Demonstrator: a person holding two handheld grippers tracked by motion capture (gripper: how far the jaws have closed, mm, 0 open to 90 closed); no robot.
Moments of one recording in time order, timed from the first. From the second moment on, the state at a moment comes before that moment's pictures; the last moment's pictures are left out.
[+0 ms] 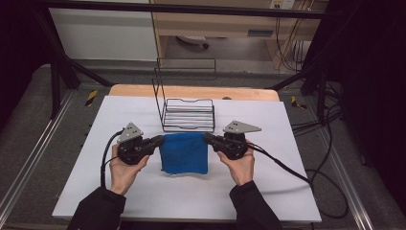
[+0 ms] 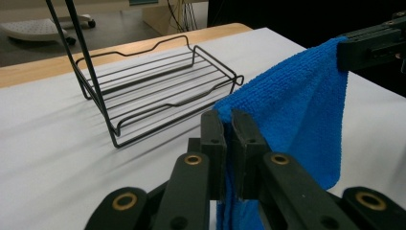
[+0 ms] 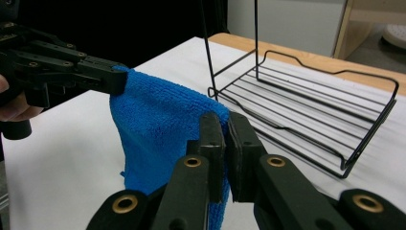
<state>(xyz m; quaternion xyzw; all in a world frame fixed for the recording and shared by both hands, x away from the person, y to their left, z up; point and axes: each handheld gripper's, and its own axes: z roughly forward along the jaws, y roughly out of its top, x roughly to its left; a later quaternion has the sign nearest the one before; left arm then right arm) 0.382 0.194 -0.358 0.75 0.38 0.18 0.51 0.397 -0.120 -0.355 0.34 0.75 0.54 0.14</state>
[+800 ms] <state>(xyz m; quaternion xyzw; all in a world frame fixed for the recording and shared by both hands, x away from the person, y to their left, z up) 0.384 0.193 -0.317 0.72 0.36 0.21 0.56 0.386 -0.124 -0.313 0.31 0.73 0.58 0.19</state>
